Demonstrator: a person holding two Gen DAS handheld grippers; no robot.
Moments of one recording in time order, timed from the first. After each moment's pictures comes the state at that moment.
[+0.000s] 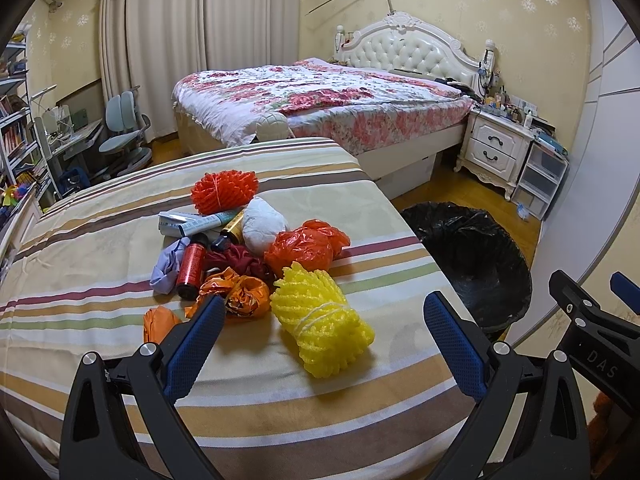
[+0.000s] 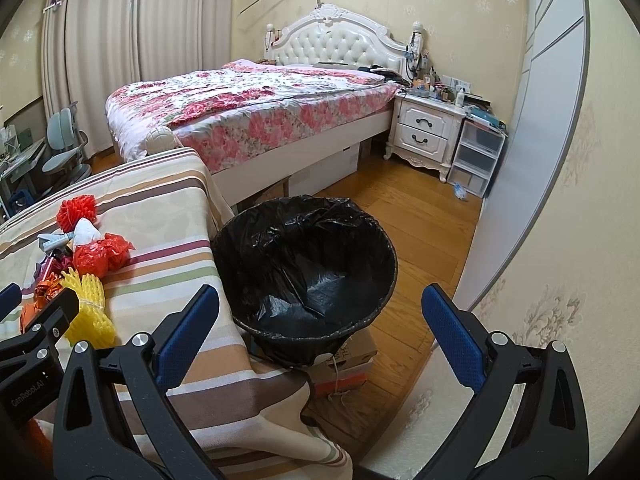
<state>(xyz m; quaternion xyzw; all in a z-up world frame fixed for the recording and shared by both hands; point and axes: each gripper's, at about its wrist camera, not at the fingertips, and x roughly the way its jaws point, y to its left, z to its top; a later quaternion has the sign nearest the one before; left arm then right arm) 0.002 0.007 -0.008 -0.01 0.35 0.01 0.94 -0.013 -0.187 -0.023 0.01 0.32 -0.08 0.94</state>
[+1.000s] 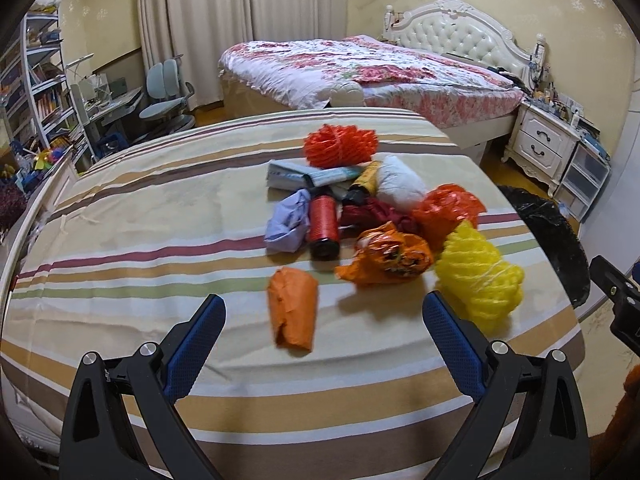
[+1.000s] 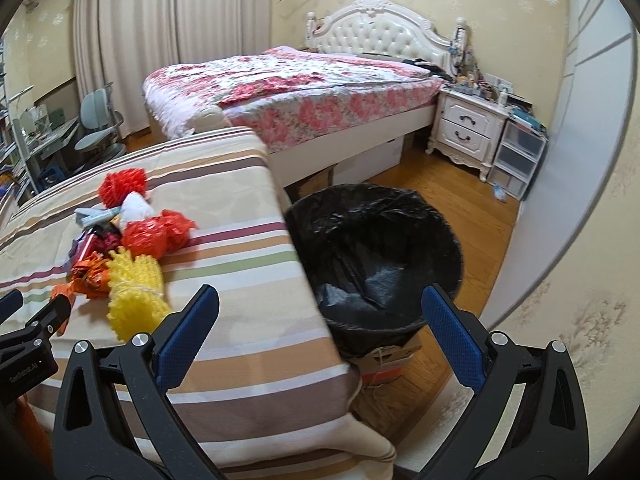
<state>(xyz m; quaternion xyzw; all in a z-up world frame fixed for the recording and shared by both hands) -0.015 0.109 -0.036 -0.03 0.39 0.09 0.91 -0.015 -0.129 -0.039 -0.01 0.35 0.00 0.94</state>
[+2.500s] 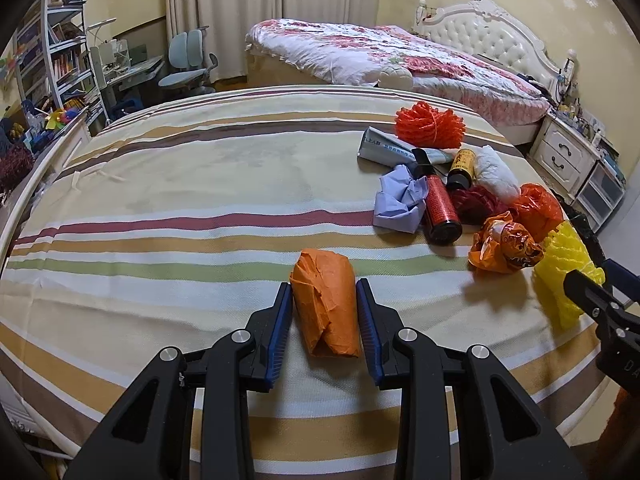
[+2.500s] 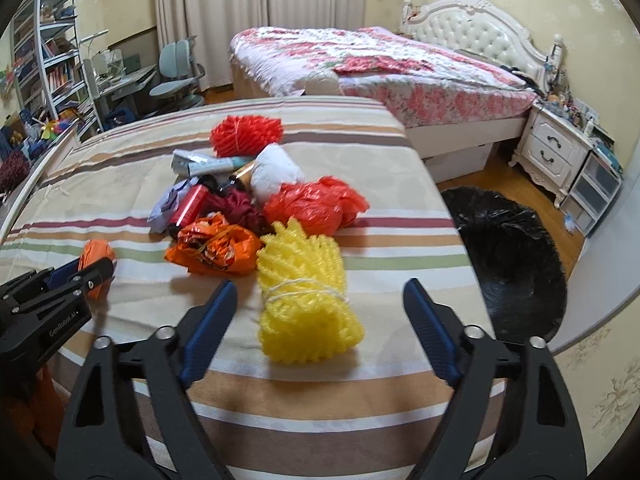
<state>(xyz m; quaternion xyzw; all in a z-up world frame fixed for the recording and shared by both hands) -0.022 0.180 -0.053 -0.08 0.41 0.10 0.90 0.006 -0.024 -0.051 -0.07 0.40 0.14 0.90</state>
